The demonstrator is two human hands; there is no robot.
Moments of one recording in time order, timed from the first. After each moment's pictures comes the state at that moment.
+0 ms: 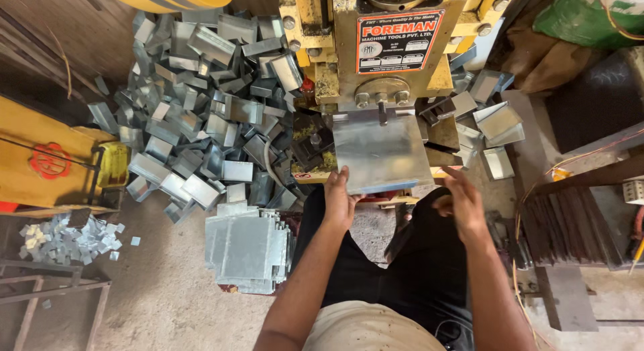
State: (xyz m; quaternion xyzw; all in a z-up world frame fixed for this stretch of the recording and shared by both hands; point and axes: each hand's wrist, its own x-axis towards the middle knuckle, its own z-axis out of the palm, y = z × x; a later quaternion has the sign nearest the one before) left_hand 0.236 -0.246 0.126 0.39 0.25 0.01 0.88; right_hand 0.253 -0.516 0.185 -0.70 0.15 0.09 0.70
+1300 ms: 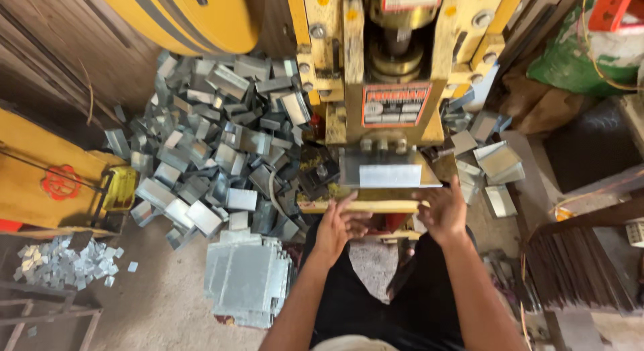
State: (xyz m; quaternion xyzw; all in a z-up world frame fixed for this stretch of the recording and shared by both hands) left_hand 0.209 -0.210 0.157 0.41 0.09 -0.13 0.90; right_hand 0.316 -0.490 0.153 -0.37 0.08 0.22 0.90
